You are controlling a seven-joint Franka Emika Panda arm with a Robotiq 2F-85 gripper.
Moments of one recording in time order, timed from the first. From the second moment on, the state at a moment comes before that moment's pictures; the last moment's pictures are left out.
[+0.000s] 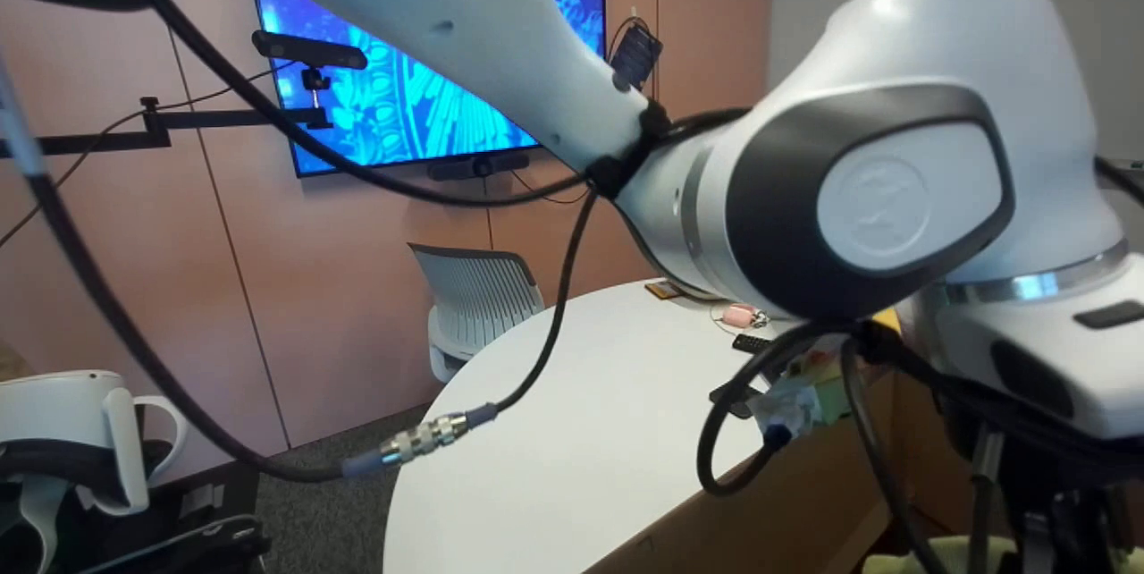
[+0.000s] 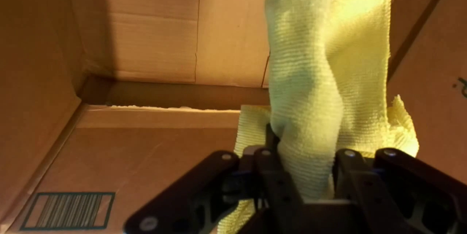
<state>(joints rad) -0.08 0.62 -0.36 -1.67 -0.11 2.54 1.05</state>
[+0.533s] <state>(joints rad) -0.07 0.90 -0.31 -1.53 -0.10 2.54 1.04</state>
